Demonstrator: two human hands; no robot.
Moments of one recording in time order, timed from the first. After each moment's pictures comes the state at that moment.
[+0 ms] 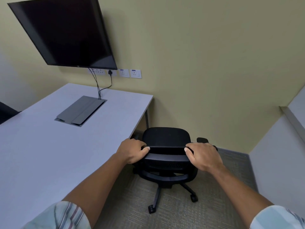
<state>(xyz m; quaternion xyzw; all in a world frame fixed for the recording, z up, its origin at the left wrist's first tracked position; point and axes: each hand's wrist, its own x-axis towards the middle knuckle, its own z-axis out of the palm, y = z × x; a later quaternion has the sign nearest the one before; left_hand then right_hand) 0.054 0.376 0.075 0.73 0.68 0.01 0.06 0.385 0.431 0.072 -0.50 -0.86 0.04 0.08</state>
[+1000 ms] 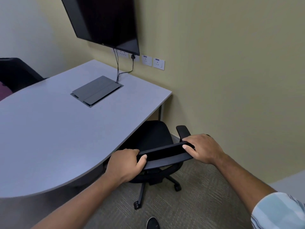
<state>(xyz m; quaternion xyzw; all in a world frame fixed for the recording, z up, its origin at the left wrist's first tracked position) 0.116 0.374 0.071 0.56 0.83 0.06 0.03 0.367 0.619 0.074 -0.25 -0.97 0.05 0.06</state>
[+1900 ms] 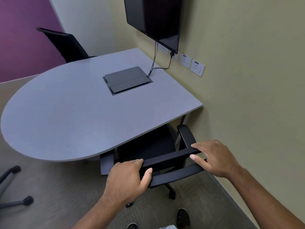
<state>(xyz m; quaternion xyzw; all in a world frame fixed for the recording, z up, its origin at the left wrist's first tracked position) 0.194 0.472 0.066 0.38 0.92 0.14 -0.03 0.315 0.812 0.059 -0.05 -0.99 0.07 0.08</state>
